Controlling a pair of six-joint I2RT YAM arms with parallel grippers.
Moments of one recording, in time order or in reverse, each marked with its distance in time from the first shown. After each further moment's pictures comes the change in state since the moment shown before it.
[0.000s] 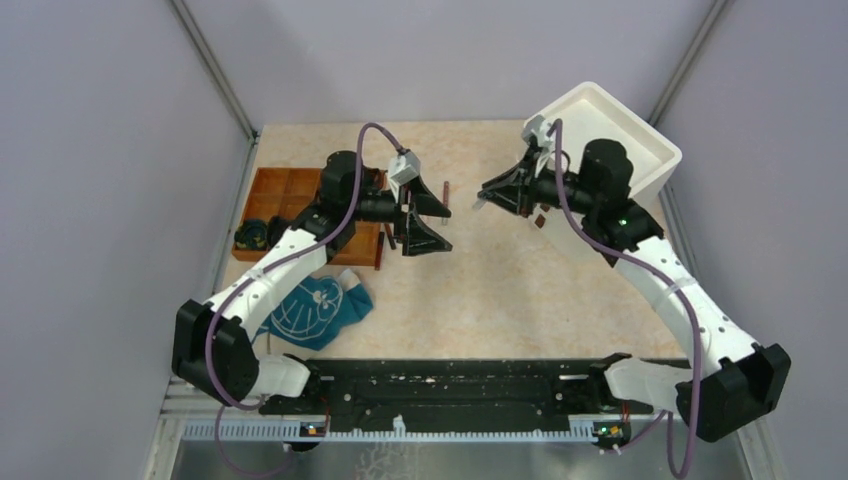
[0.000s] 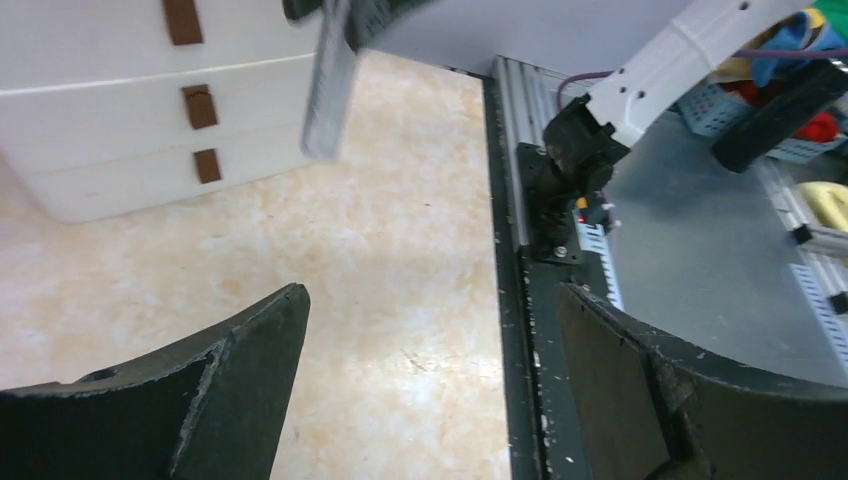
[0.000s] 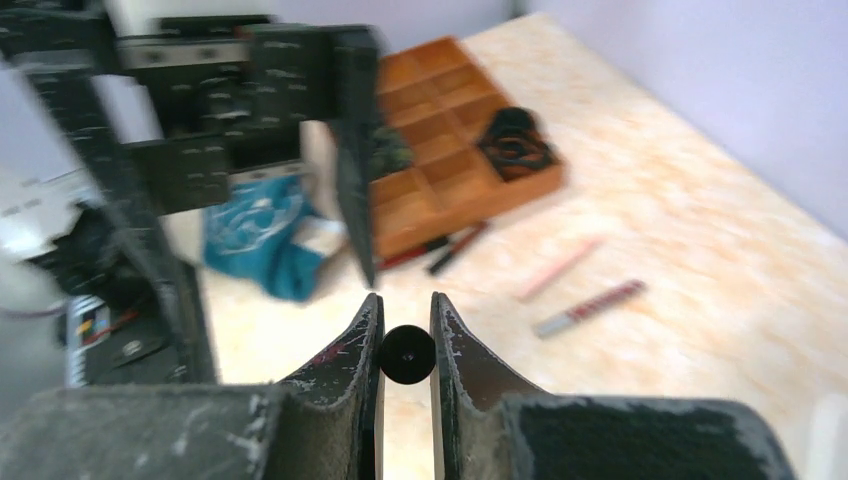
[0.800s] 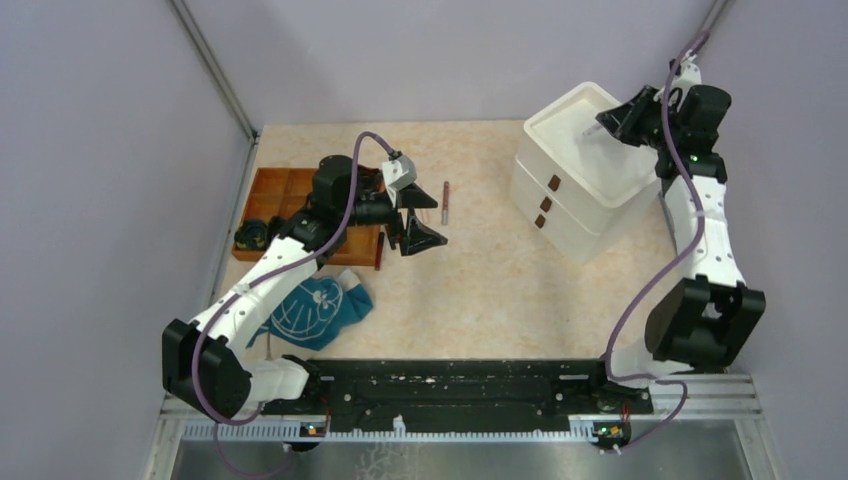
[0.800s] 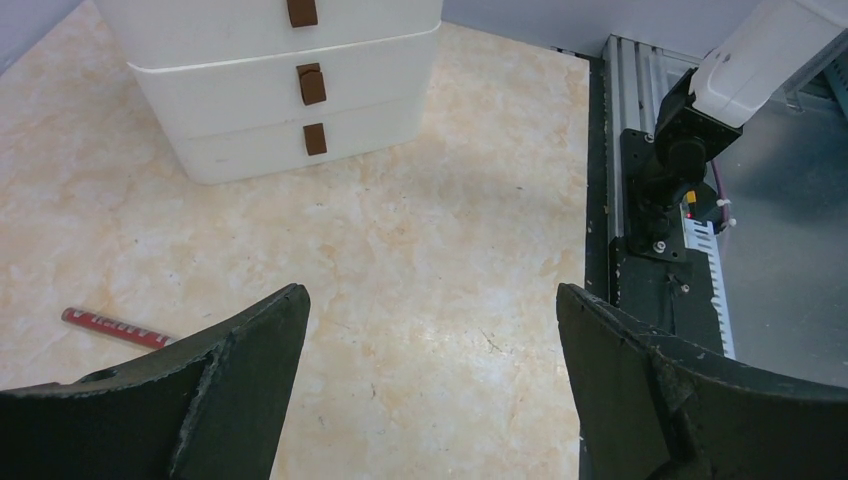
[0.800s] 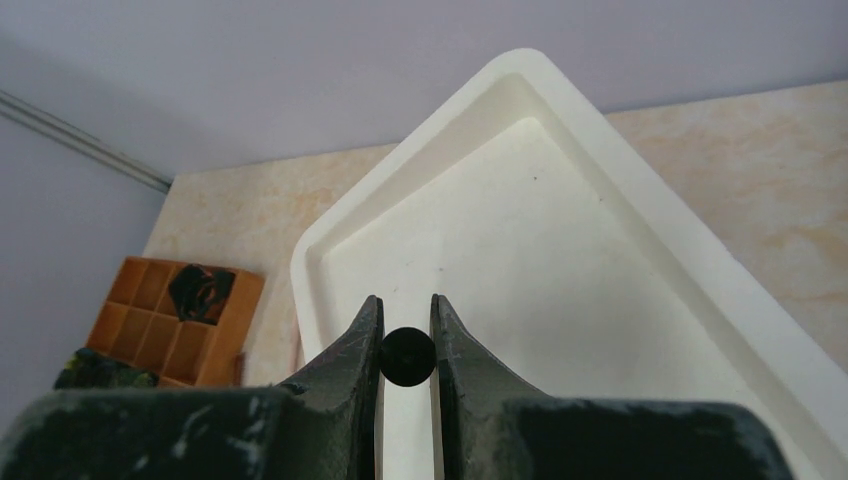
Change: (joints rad) left arm 0.000 -0.098 -0.005 -0.155 -0.233 0.187; right arm -0.635 0.261 0.290 -0.105 0.275 0.297
